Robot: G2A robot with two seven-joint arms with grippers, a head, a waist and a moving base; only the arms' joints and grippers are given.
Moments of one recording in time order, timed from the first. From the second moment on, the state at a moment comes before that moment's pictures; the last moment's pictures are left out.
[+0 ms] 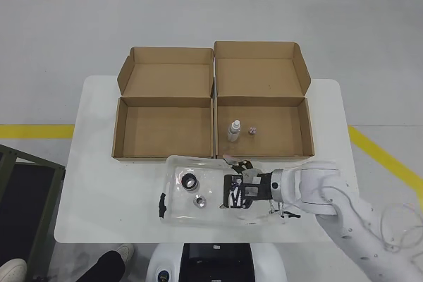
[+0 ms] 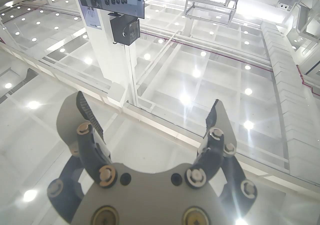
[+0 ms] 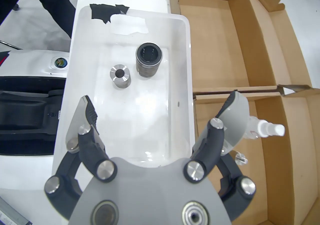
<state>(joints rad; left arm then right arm) -0.42 -0.34 -0.17 -1.17 3.07 0.50 0.07 -1.06 -1.02 0.97 -1.97 -1.10 -0.86 0.65</state>
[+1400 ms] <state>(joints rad) -0.42 -0.34 -0.17 -1.17 3.07 0.50 0.07 -0.86 -1.12 0.63 -1.69 -1.13 -0.85 0.66</state>
